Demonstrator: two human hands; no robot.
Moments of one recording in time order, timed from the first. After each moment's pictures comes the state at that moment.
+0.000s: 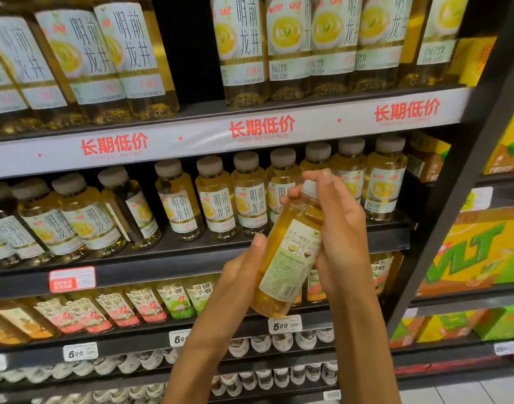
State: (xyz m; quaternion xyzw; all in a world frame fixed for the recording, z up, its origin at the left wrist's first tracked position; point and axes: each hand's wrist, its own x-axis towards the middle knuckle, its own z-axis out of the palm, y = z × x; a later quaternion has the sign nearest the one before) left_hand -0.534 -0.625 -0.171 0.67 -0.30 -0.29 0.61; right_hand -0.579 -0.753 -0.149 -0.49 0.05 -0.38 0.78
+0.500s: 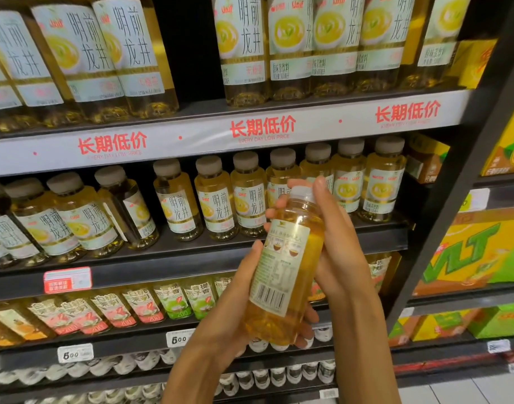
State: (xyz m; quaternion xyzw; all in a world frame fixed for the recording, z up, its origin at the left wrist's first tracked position) left_hand -0.528 -0.621 -0.186 0.53 -0.25 -0.53 0.61; right_hand -0.578 -0.755 -0.152 -0.44 0.01 -0.28 0.85
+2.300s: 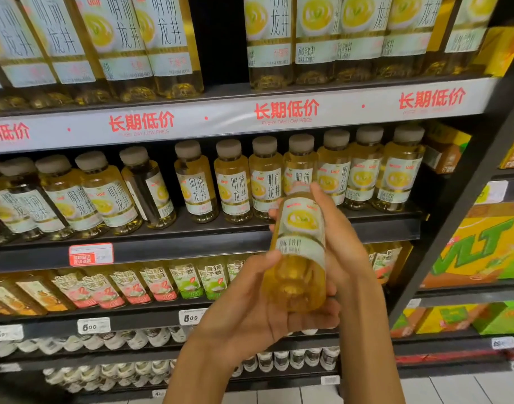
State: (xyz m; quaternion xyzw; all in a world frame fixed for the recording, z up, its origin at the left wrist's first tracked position) left_hand -0.548 -0.605 -0.179 0.30 -0.22 -0.58 0.72; right_hand -0.568 -0.748 -0.172 -0.41 0.10 -0.18 0.89
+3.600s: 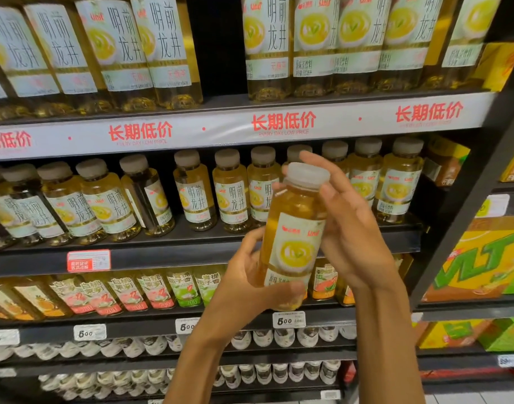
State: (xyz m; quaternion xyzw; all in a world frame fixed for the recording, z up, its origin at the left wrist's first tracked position) left_hand -0.524 -0.612 -0.190 0.57 -0.37 -0.28 0.68; right_hand -0.592 -0.756 -0.140 -0.56 -0.10 -0.26 0.78
